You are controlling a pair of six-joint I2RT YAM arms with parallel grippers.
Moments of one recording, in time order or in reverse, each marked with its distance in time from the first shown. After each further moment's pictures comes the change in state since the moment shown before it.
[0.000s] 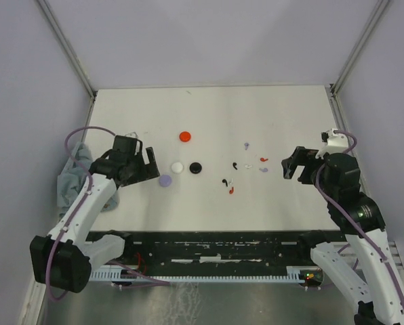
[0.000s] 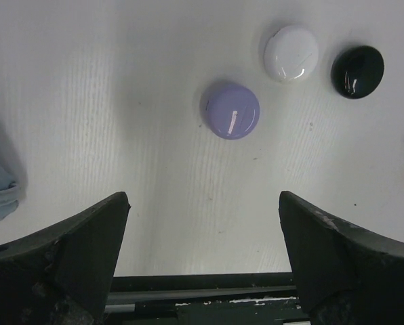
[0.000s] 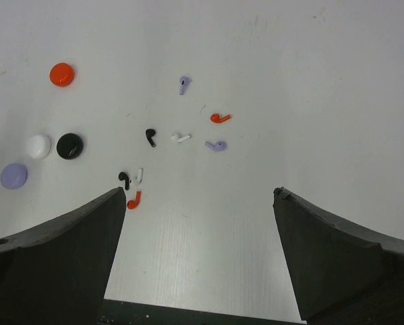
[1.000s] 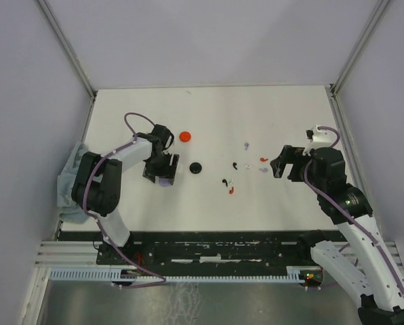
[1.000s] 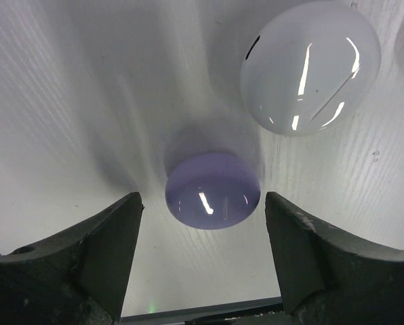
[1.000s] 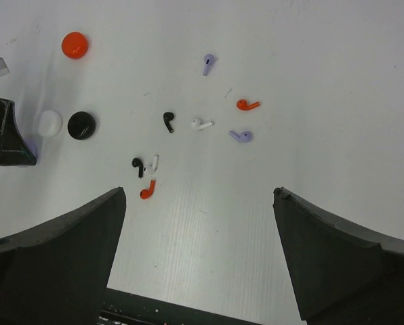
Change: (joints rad) left arm -0.132 0.703 0.232 0.020 0.055 0.287; right arm 0.046 0.084 -0.067 0.098 -0.069 0.024
